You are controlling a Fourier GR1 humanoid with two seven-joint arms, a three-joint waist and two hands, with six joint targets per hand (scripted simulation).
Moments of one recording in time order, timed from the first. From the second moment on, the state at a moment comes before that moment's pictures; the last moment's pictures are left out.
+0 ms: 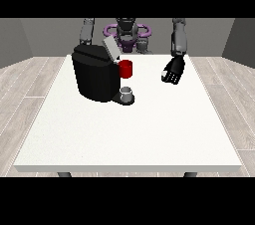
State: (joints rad) left arm -0.58 0.45 -0.12 -0.74 -0.84 -0.04 -0.23; right arm -0.26 -0.03 0.01 -1.28 0.16 -0.16 -0.05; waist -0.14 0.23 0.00
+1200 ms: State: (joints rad) left arm -0.82 0.36 -0.03 -0.75 -0.77 -0.34 -0.21; right arm -0.27 -0.04 -0.02 -1.15 0.18 -0.17 -0.04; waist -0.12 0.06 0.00
